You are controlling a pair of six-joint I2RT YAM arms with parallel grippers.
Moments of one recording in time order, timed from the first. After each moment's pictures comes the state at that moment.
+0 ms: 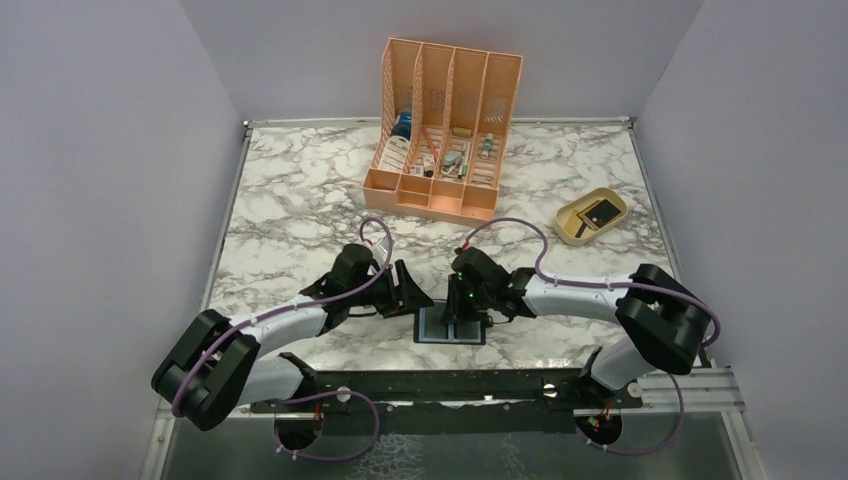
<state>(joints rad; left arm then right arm) -0.60 1.21 0.35 0.23 0.54 -0.98 0.95 1.52 0.72 -0.15 -0.08 0.83</state>
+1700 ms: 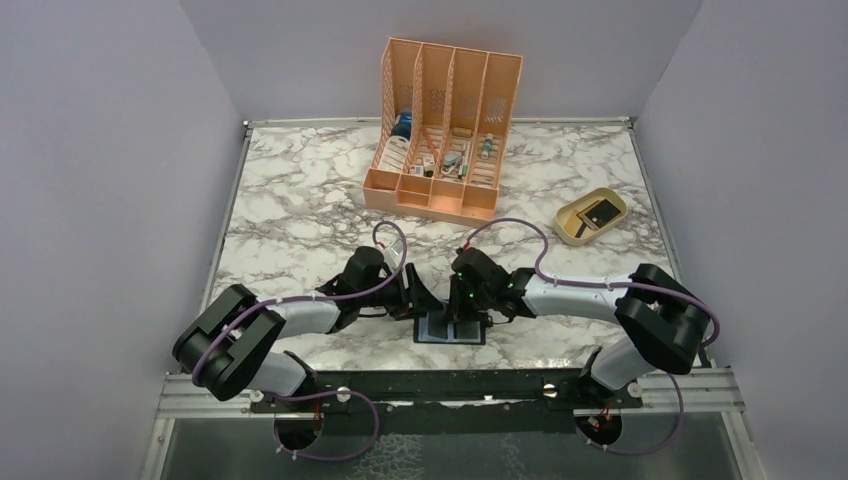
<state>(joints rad) -0.65 1.39 0.35 0.43 0.56 -1.05 0.95 1.53 0.72 -0.15 -0.06 0.85</state>
